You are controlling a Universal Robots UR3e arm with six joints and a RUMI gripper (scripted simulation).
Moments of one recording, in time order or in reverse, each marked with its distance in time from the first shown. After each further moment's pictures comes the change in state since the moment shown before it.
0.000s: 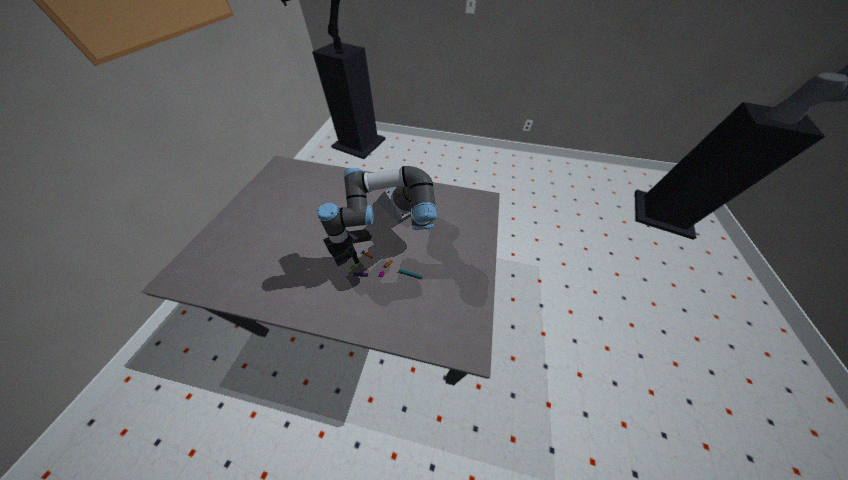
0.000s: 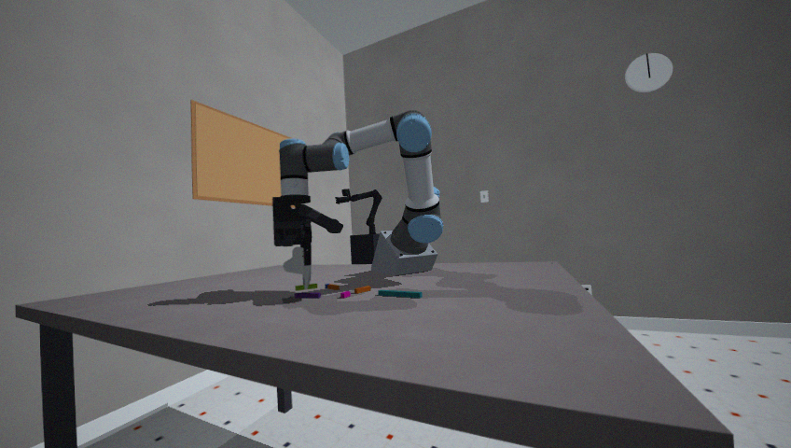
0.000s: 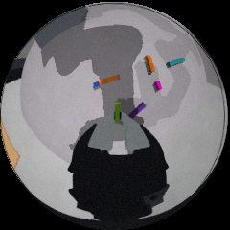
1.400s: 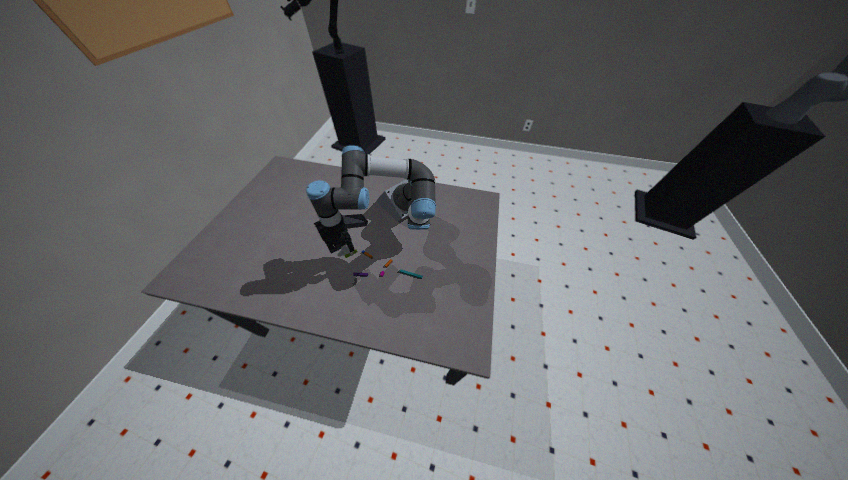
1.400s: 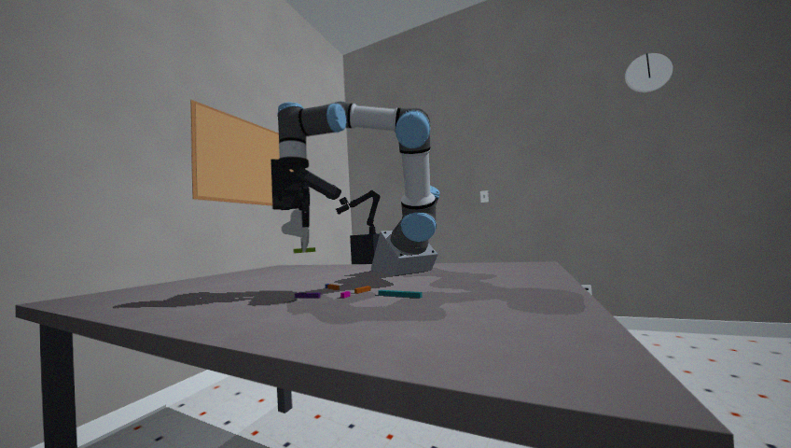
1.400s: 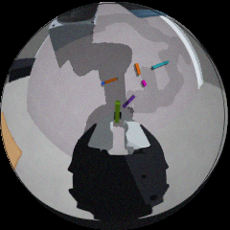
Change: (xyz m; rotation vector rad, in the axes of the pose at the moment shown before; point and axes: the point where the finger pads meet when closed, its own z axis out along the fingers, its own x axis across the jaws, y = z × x) arm 0.000 0.000 -0.088 0.001 0.000 0.000
